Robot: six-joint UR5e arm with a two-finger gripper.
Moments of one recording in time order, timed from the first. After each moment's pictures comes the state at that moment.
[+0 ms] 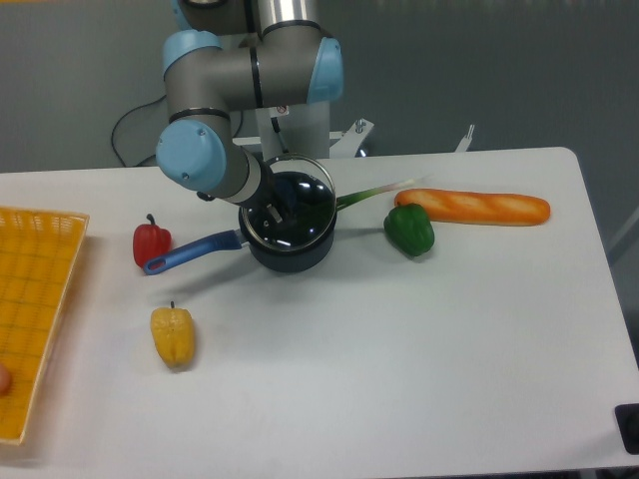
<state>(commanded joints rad) 2.17 -1.76 -1.84 -1.44 1.90 1.09</state>
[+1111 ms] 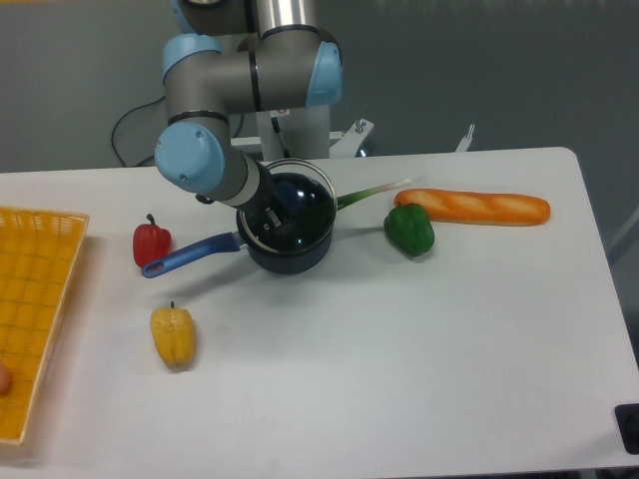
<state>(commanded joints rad) 2.17 -1.76 -1.83 -1.43 1.90 1.10</state>
